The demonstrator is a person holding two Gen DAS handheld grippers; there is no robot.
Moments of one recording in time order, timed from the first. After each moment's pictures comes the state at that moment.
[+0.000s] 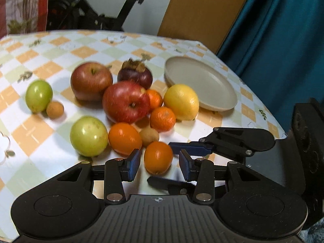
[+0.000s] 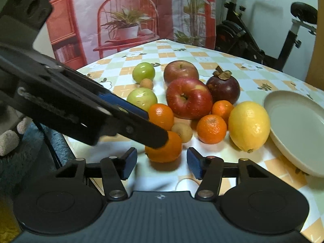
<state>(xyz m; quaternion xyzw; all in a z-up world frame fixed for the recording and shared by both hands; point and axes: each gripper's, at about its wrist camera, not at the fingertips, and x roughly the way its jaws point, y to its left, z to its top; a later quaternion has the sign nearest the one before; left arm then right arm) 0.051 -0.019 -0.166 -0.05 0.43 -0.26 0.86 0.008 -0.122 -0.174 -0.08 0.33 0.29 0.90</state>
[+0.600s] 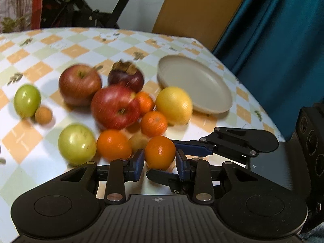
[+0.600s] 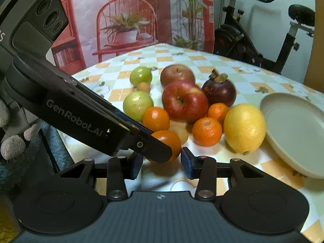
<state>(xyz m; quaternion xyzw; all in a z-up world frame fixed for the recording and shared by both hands) 0.064 -0.033 -0.157 -0.05 0.43 -0.28 0.86 0.008 -0.134 -0.167 -0.06 0.31 0.29 0.90</state>
